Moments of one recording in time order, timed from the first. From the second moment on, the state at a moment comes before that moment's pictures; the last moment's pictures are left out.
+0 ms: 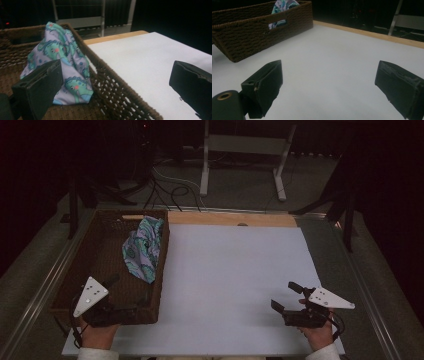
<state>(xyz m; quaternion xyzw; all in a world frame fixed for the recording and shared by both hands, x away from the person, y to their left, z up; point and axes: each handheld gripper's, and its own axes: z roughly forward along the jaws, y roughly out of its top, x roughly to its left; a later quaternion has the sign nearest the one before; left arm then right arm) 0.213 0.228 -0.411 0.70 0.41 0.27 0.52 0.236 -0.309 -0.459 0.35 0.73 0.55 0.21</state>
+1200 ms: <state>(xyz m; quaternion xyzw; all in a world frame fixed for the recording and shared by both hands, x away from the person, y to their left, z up) 0.245 0.238 -0.375 0.68 0.42 0.25 0.55 0.236 -0.311 -0.458 0.37 0.72 0.55 0.21</state>
